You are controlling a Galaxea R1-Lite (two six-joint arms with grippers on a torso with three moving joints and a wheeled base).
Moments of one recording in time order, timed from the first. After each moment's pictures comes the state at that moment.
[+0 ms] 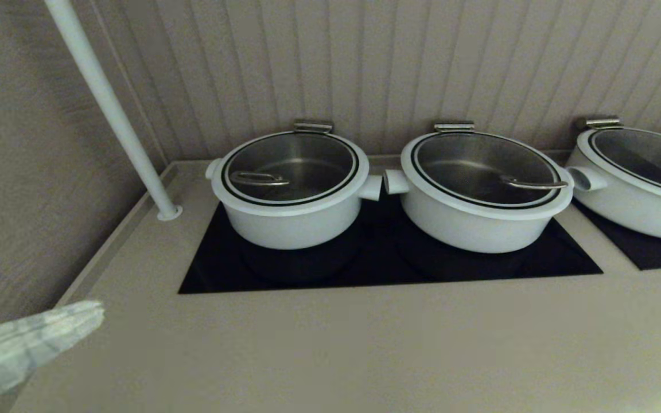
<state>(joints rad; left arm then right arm) -0.15 0.79 -0.44 -0.25 -0.60 0.13 -0.01 0.00 0.00 0.00 0.03 -0.07</state>
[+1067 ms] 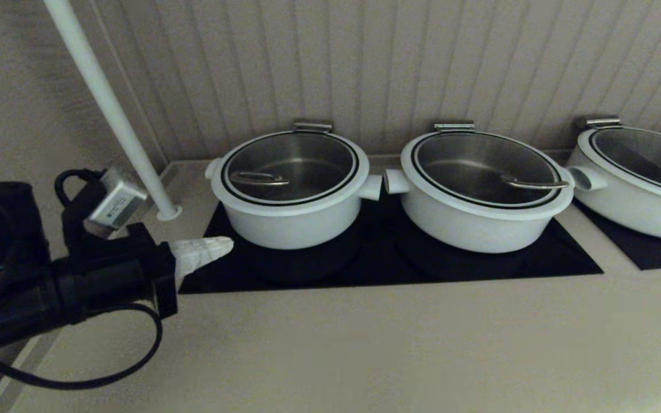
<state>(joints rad) -0.21 1.42 -0.54 -0.67 -0.58 0.15 -0.01 0.00 0.00 0.00 0.03 -0.07</state>
